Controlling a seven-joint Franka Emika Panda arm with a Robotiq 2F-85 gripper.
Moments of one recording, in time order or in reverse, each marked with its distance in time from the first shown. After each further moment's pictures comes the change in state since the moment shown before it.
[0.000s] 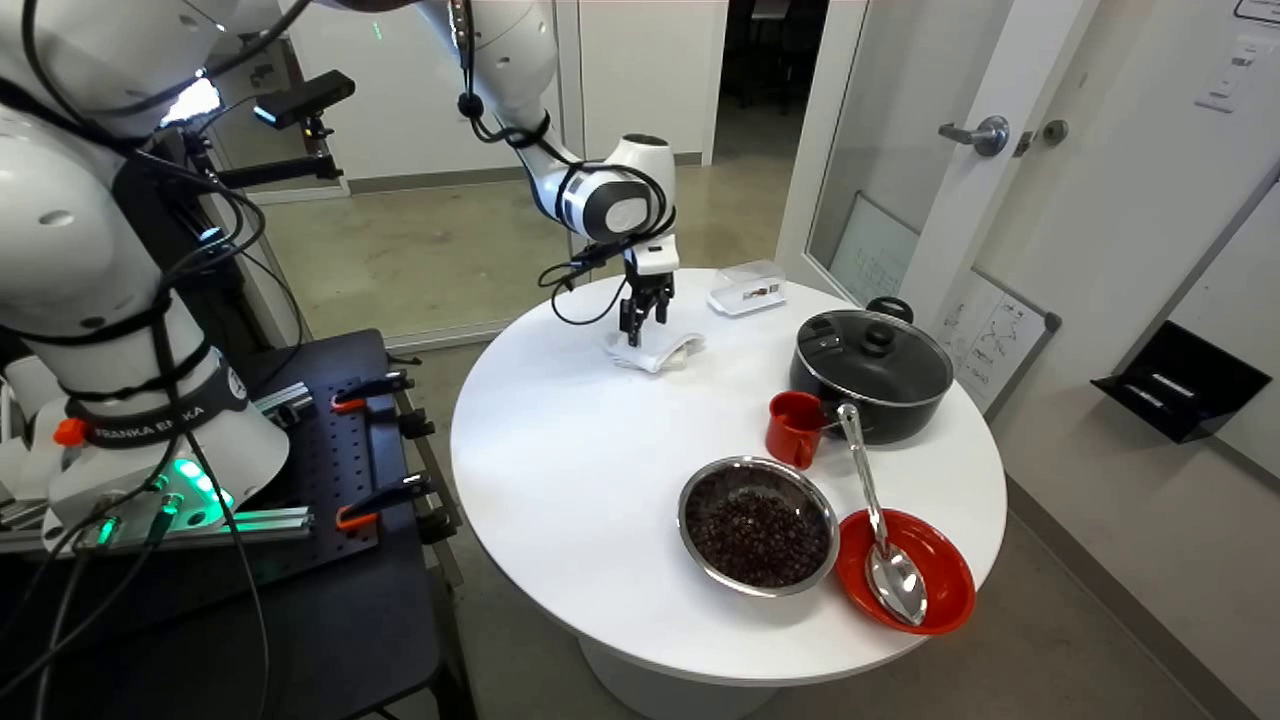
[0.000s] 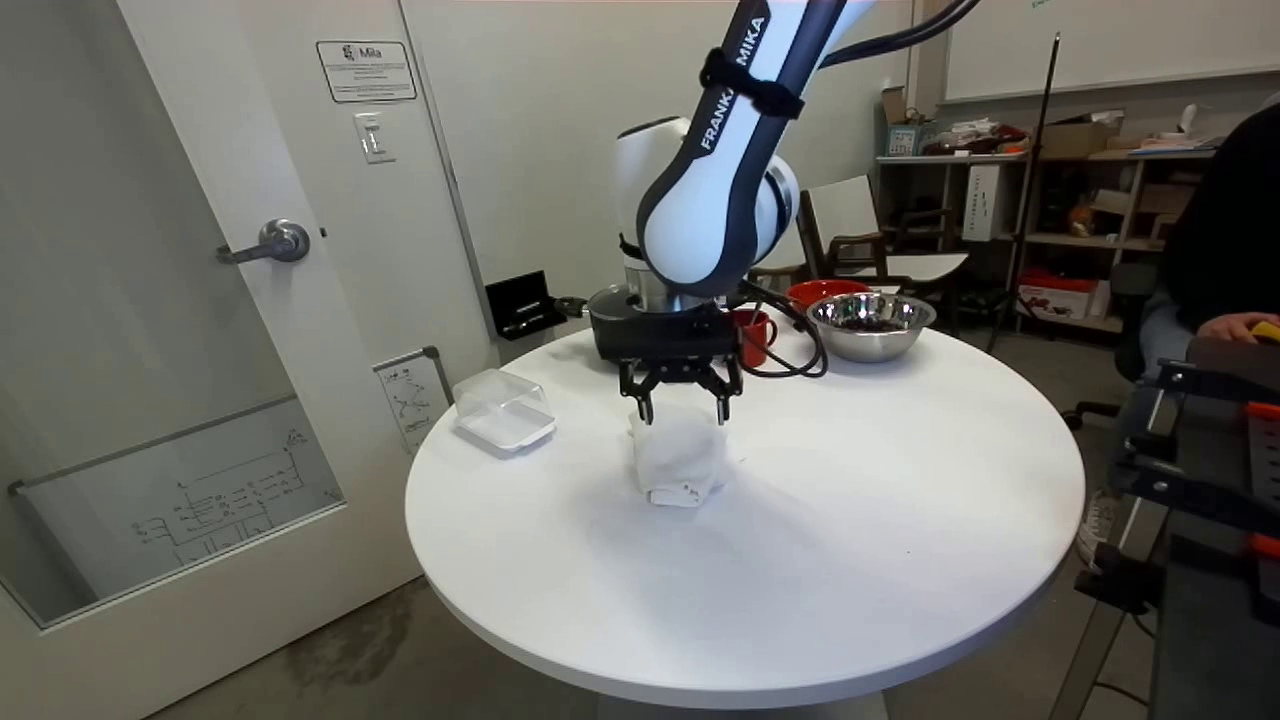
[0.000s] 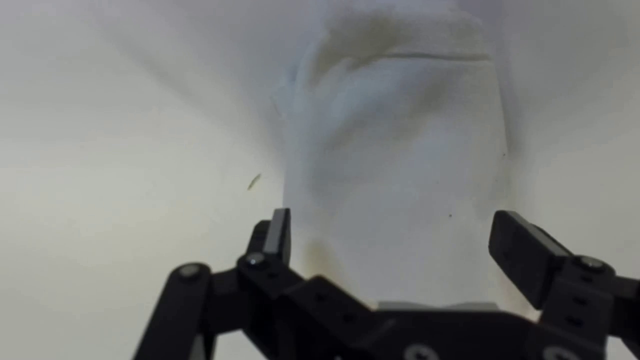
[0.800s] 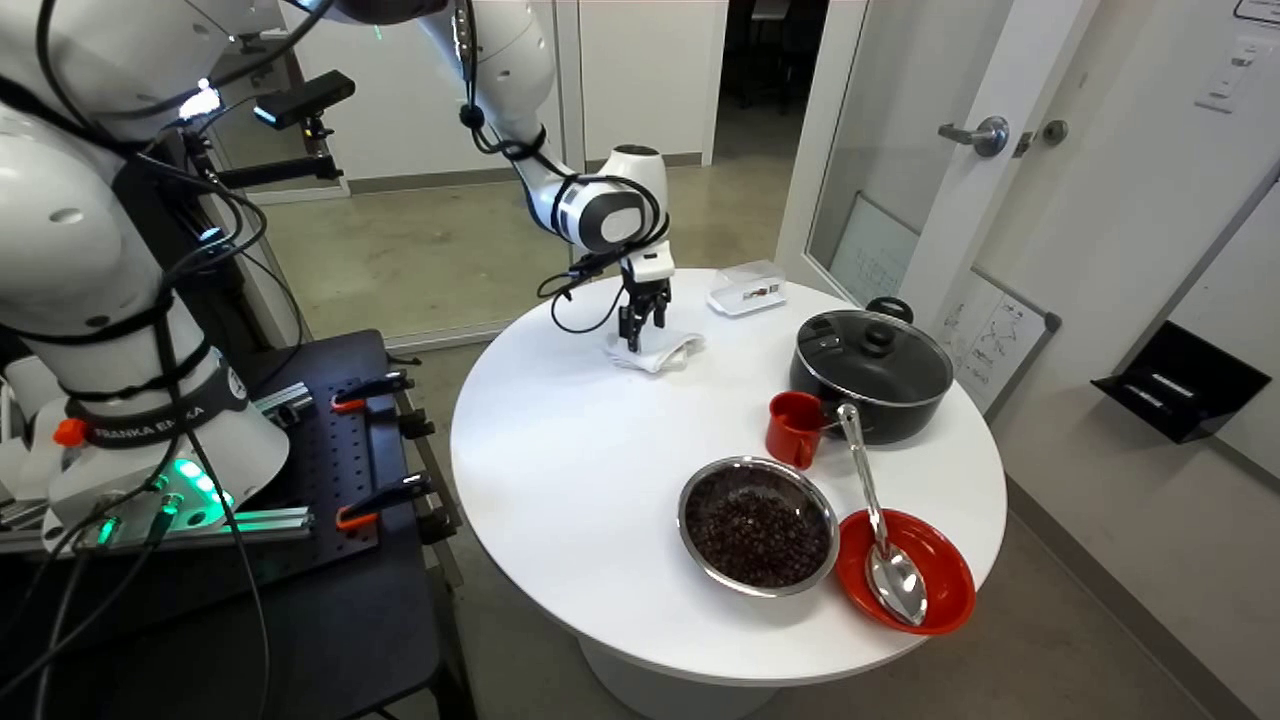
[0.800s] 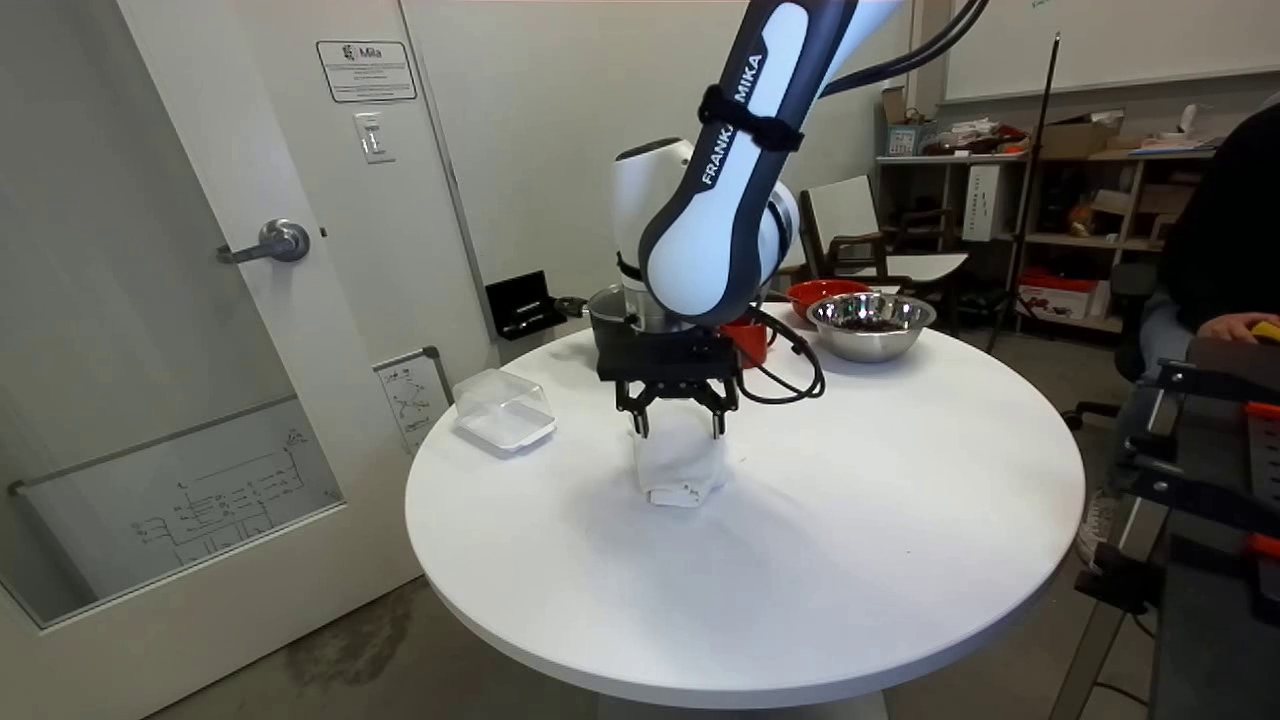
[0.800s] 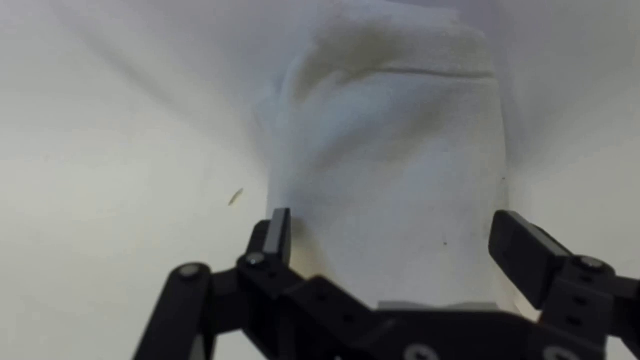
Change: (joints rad) arm 0.041 0.042 -0.026 0.011 0.002 0.053 0.000
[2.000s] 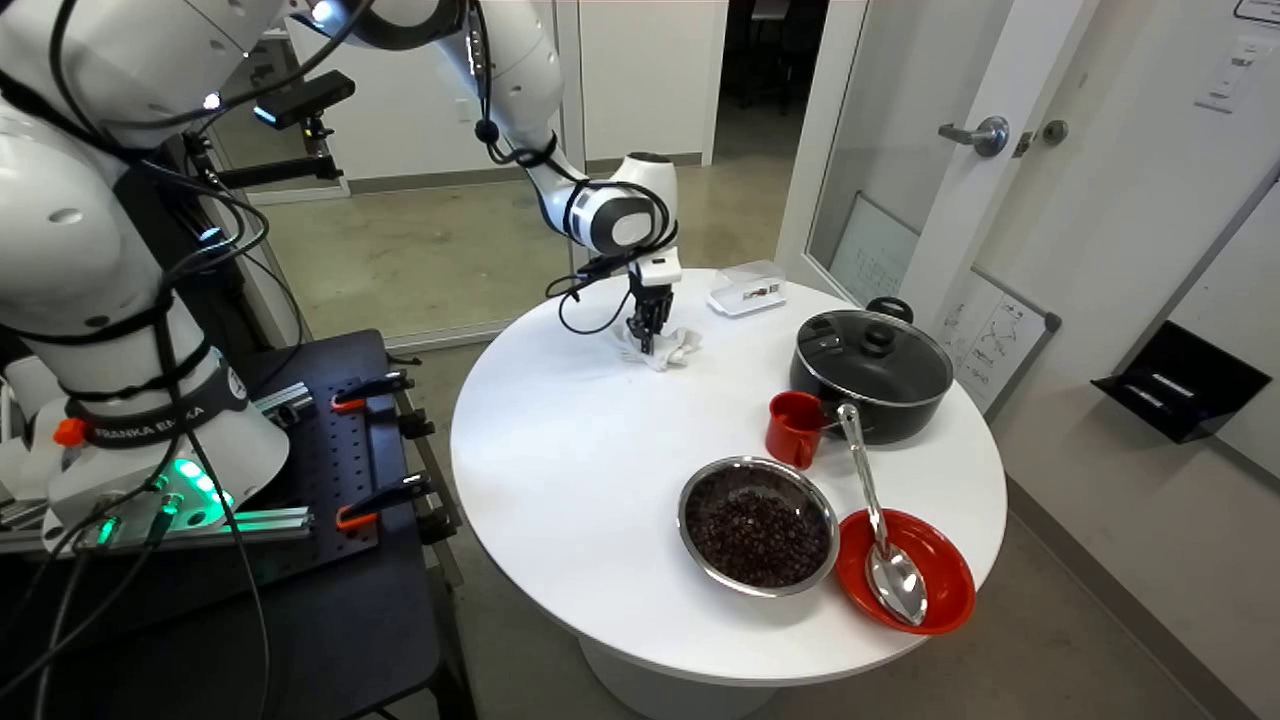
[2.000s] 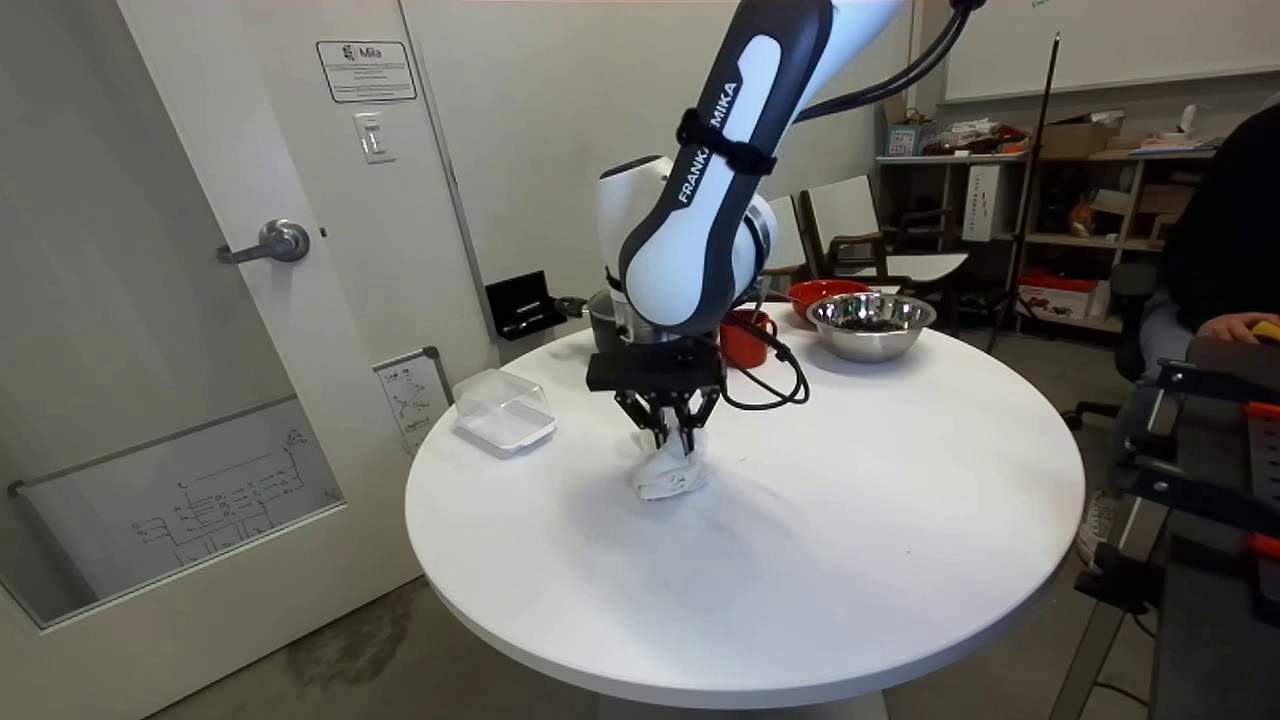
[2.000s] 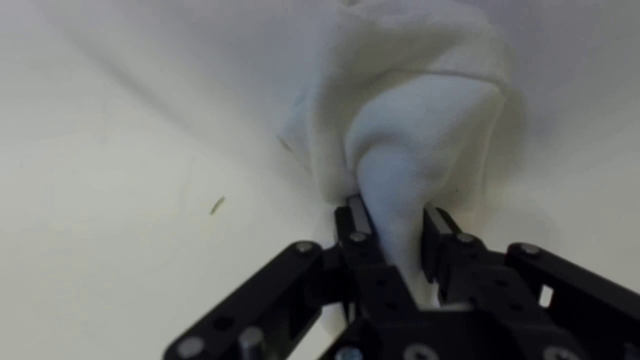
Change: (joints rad) arm -0.003 0.068 -0.001 0.105 0.022 -0.081 0.000
